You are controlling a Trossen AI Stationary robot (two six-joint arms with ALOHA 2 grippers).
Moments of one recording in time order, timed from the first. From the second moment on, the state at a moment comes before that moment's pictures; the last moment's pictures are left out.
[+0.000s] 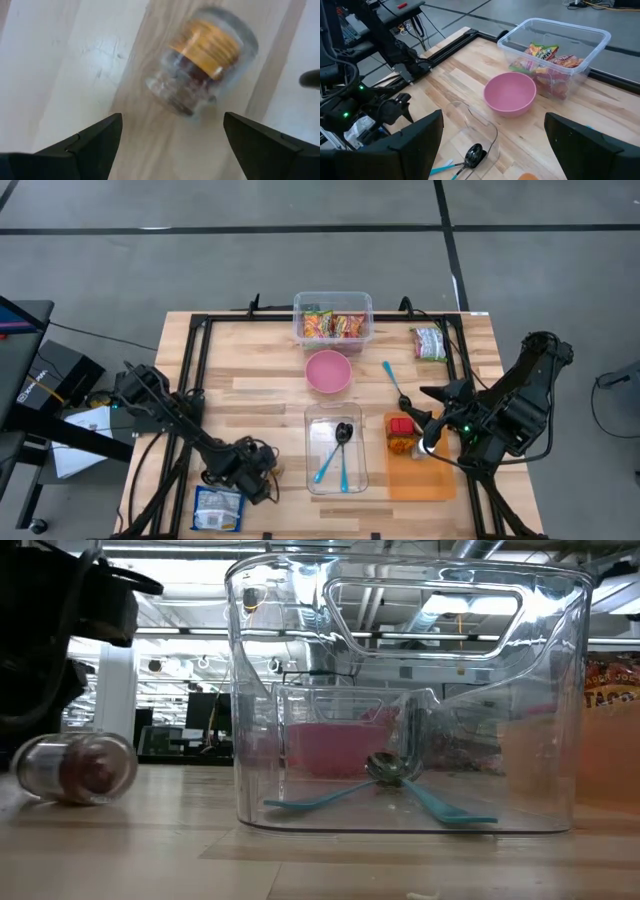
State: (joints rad) left arm -0.70 1.73 0.94 -0.59 -0.27 -1.03; right arm 0.88 1.28 1.43 -1.49 1.12 1.61
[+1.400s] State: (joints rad) left arm -0.71 1.70 0.92 -0.39 -0.39 -0.56; right arm 0.88 1.28 1.43 -1.48 1.12 1.62
